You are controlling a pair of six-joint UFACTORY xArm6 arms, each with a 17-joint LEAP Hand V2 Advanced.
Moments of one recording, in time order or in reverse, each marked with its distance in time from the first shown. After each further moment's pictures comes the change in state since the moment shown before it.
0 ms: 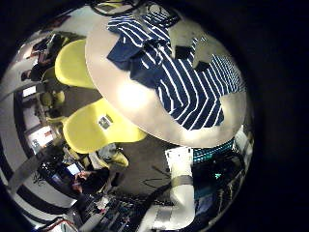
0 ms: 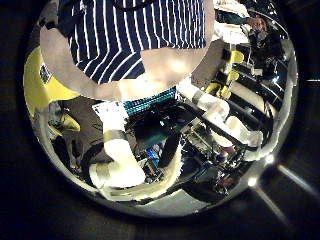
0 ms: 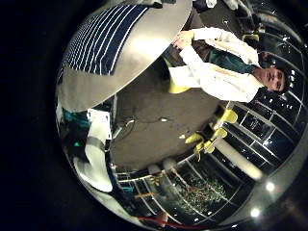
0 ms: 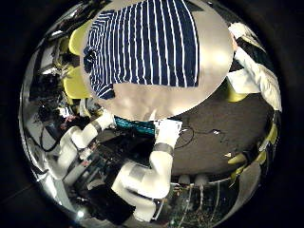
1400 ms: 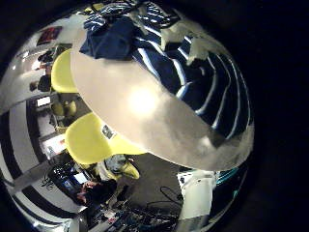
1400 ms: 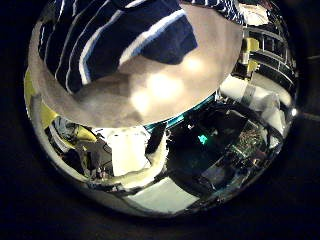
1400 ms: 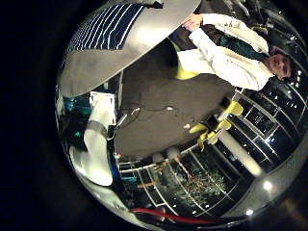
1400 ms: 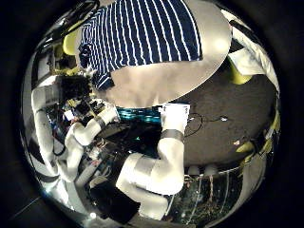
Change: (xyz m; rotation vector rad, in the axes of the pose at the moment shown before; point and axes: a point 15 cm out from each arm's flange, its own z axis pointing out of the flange) left arm 0.019 -0.023 0.151 0.129 -0.236 0.112; right arm -0.021 0.040 -0.003 -0.063 -0.042 0.071
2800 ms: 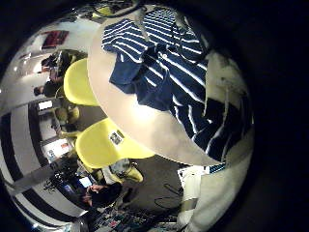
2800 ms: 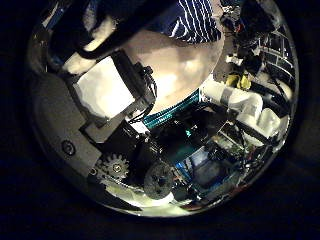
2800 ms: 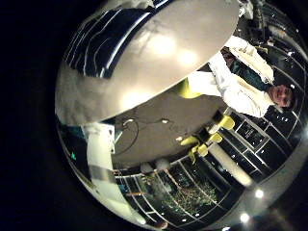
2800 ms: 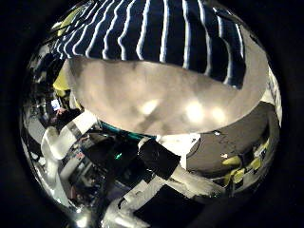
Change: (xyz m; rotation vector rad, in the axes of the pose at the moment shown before) left arm -0.016 -0.019 -0.112 0.009 0.015 0.042; right arm -0.087 -0.111 0.112 0.095 0.125 -0.124
